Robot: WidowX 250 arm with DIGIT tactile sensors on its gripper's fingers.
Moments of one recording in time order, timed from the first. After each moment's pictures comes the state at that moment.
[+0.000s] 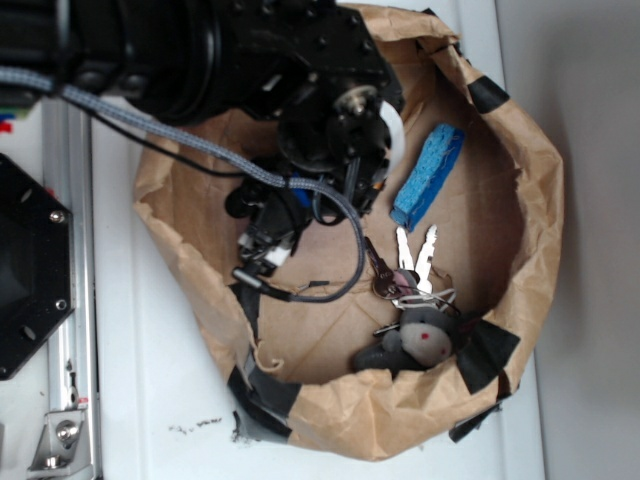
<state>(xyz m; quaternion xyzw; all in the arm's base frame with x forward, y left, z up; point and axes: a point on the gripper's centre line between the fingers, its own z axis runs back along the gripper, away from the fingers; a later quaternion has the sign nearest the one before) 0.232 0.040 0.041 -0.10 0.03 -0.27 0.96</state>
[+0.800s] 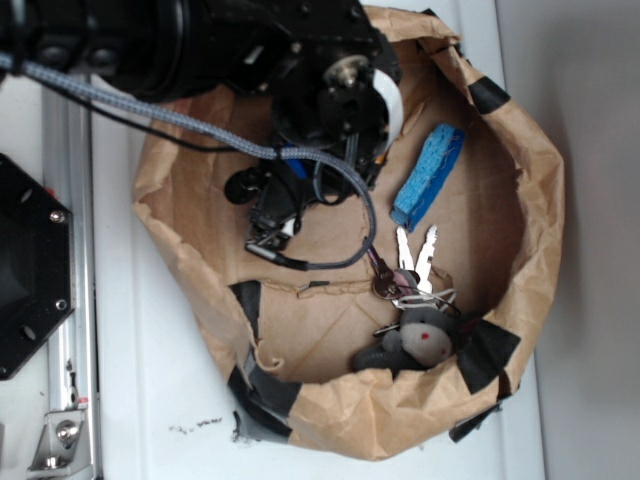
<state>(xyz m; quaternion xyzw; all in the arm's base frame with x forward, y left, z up) 0.245 0.053 0.049 -0.07 -0.01 -0.21 0.97</state>
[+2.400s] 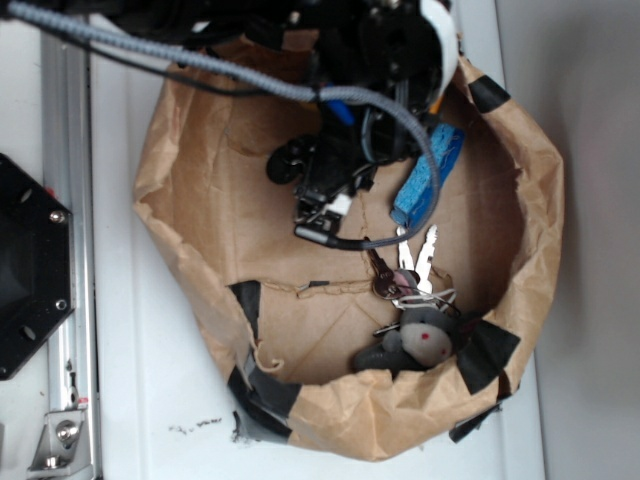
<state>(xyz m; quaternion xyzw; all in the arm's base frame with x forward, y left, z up) 0.260 0.055 0.079 -0.09 -0.04 -0.20 0.97</state>
